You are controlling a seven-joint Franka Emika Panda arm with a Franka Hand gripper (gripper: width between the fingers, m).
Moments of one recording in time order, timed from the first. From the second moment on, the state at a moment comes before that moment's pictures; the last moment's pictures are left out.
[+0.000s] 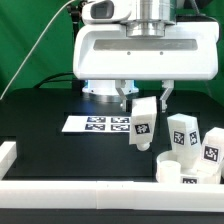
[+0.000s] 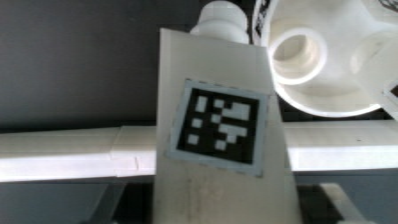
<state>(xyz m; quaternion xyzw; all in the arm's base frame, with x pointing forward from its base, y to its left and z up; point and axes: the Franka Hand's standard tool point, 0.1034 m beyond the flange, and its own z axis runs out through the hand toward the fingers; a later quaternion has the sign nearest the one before) 0.614 0.009 0.115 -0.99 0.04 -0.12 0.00</state>
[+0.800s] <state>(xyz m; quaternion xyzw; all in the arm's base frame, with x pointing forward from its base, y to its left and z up) 0.630 0.038 0.127 -0.97 -0.08 -0.25 -0.04</state>
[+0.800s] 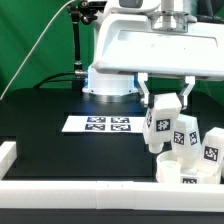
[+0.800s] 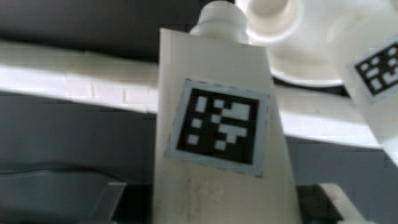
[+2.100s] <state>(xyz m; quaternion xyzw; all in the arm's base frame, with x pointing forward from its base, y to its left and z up) 0.621 0.067 0.118 -0.94 -0.14 -0.30 -0.05</state>
